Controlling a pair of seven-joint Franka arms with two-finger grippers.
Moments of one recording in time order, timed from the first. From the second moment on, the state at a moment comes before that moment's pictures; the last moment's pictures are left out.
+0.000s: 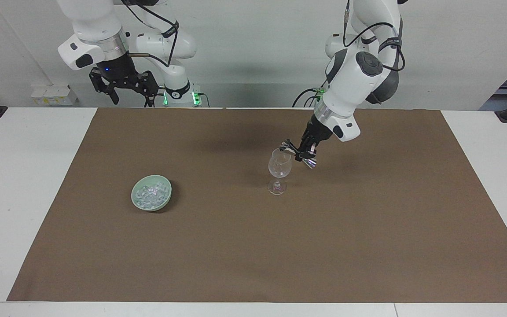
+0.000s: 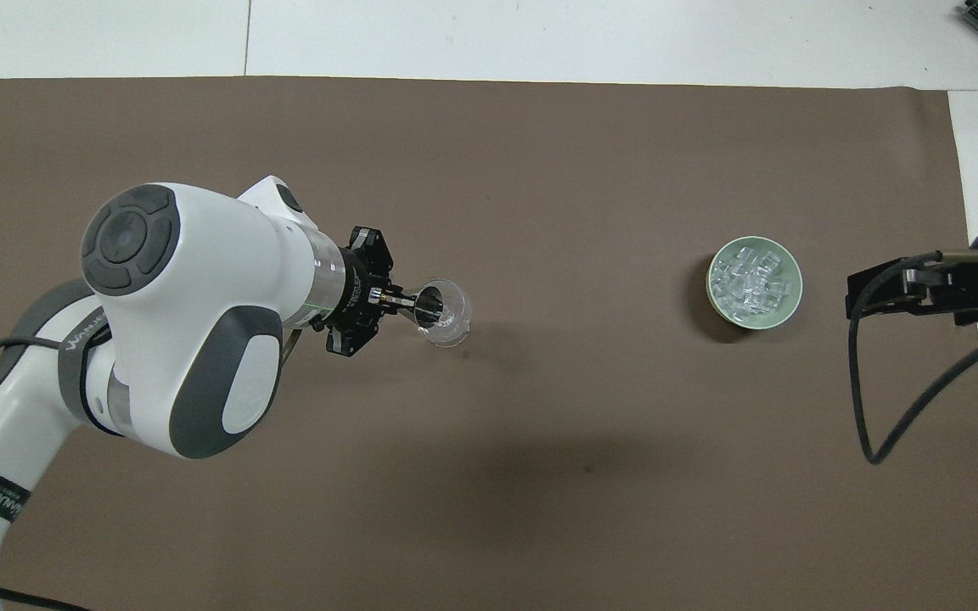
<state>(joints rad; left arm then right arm) -0.31 0.09 -0.17 -1.87 -0.26 2.13 -1.61 -0.01 -0.02 0.09 -1.50 -0.02 1.42 0.17</state>
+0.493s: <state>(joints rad) -0.35 0.09 -0.17 -1.87 -0.16 2.15 -1.65 -0.01 -0.02 0.09 -1.50 -0.02 1.42 0.17</state>
